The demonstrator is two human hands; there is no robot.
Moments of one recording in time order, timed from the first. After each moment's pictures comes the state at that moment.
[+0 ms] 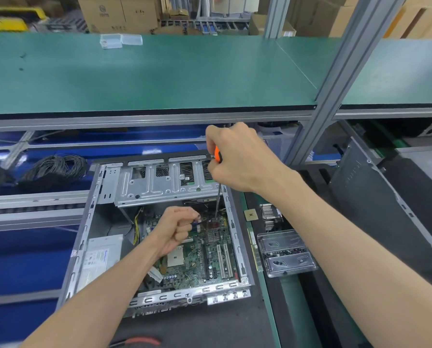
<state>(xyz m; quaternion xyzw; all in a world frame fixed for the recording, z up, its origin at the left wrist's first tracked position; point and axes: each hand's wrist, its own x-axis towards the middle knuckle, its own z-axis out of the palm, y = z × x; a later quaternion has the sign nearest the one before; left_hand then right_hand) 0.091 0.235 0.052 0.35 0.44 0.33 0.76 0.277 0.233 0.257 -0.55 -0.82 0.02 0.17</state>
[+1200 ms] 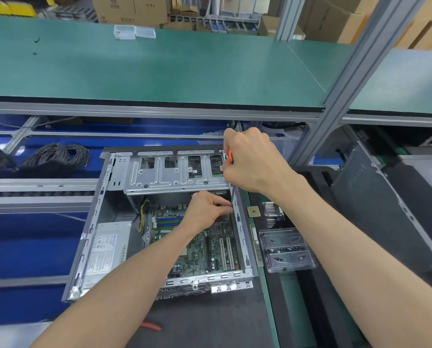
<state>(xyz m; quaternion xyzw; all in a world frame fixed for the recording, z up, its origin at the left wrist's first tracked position) 0.140 0.239 0.062 0.64 0.55 0.26 0.46 0.264 0.225 0.244 -0.58 -0.81 -0.03 0.12</state>
